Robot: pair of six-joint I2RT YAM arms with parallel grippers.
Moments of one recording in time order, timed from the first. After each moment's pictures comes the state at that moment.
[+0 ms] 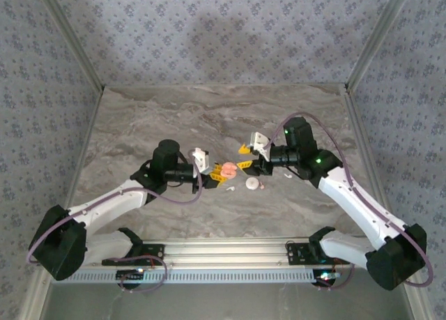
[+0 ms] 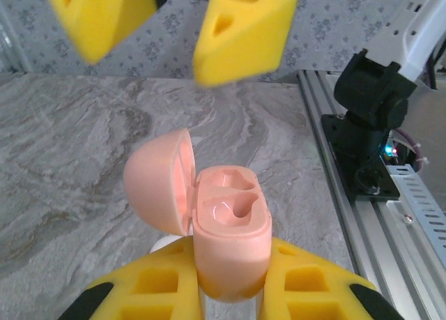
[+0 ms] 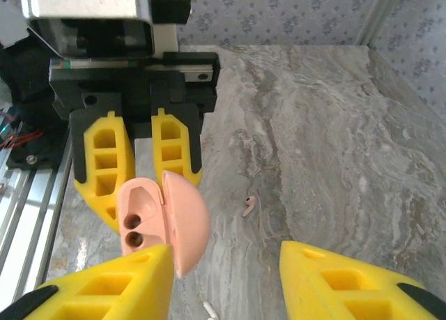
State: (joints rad) left arm -0.66 1.18 0.61 0.23 0.84 0.24; right arm 0.50 1.10 0.94 -0.39 -0.75 -0.54
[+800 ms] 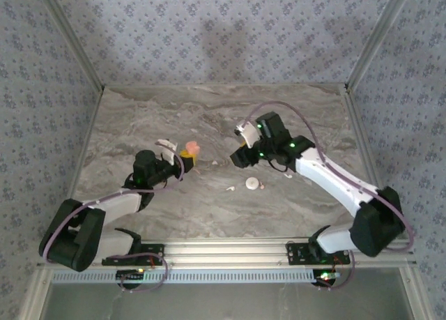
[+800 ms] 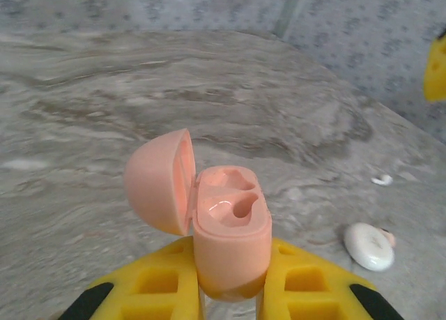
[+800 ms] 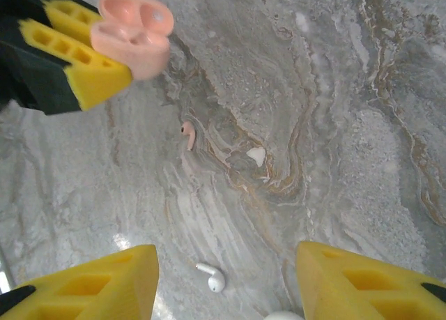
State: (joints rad) left arm -0.37 1.24 0.33 0.66 0.45 -0.22; right arm 0.62 1.41 1.12 -0.51 -0.31 -0.07
